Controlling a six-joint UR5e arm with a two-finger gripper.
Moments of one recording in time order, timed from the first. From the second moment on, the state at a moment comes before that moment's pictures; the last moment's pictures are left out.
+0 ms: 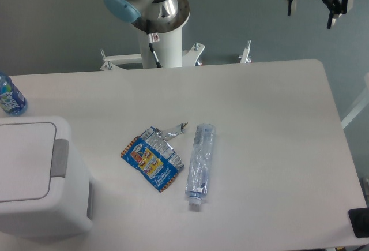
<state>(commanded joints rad) 3.00 -1.54 -1.51 -1.41 1.45 1.72</state>
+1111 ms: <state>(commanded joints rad) 2.54 -1.64 -1.50 -1.20 1.45 0.72</state>
